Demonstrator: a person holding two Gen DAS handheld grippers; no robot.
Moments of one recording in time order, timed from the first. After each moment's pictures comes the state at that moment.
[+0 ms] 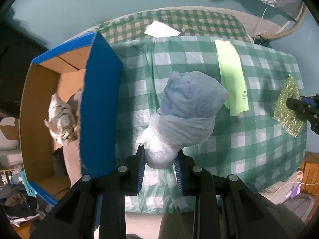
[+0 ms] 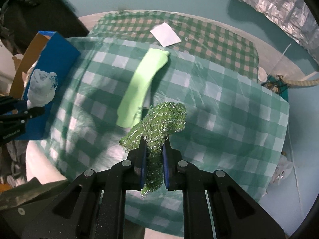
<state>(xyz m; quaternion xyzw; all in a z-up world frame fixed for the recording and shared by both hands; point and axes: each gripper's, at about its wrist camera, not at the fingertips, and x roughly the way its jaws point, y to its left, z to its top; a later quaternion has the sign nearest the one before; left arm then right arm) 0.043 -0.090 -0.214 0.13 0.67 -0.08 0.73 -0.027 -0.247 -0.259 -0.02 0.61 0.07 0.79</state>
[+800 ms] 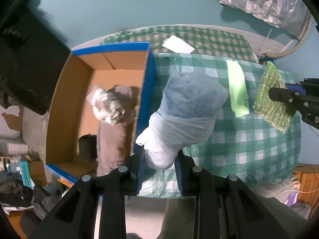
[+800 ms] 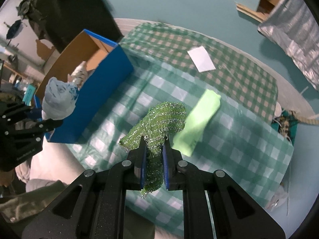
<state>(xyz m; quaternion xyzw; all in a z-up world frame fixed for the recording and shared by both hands) 0.014 -0.031 -0.145 0.10 0.63 -0.05 0.77 -0.009 -0.142 -0.195 -0.07 0.57 0.16 0.80</state>
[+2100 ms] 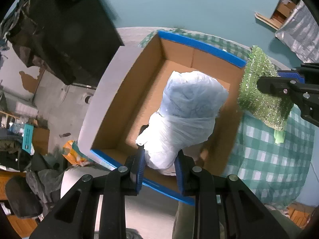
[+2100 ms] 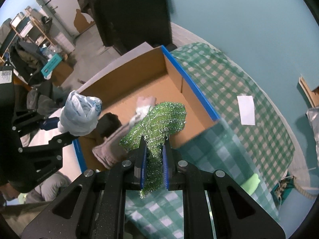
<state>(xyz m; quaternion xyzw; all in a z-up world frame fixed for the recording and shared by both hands) 0.017 0.118 -0.129 0.02 0.62 0.08 0.78 0.055 0.061 -0.180 -0.18 0.54 0.29 0.77</state>
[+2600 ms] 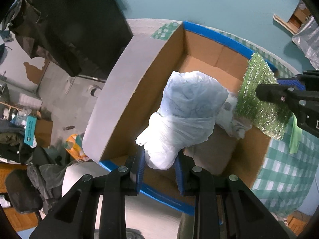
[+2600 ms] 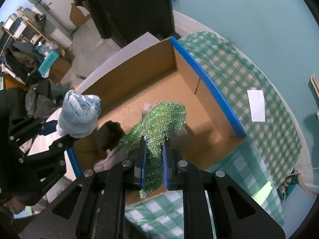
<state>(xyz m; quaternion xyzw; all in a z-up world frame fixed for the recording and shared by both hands) 0.039 0.158 -0.162 0.00 0.64 0.11 0.76 0.083 0.104 -0.218 -0.18 0.58 0.28 0.74</state>
